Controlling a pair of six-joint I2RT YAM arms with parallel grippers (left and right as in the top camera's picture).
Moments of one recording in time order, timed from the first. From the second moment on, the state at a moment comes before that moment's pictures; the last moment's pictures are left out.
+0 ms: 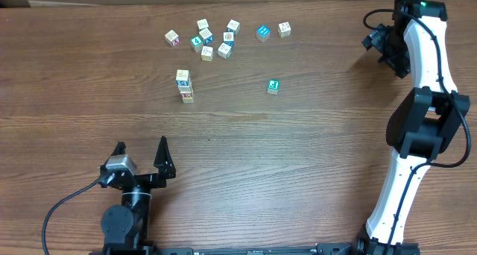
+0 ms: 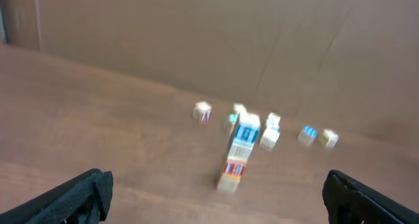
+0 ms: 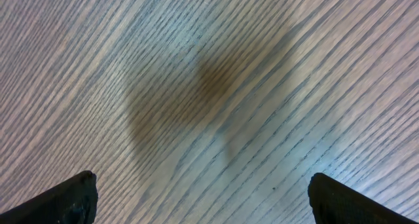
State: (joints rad) left arm -0.03 0.01 0.01 -0.04 -0.05 -0.29; right arm -0.19 2.44 2.31 -1.25 0.11 0.67
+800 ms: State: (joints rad) left arm -0.01 0.01 0.01 -0.08 -0.05 -0.29; right arm -0.19 2.44 2.31 -1.25 0.11 0.67
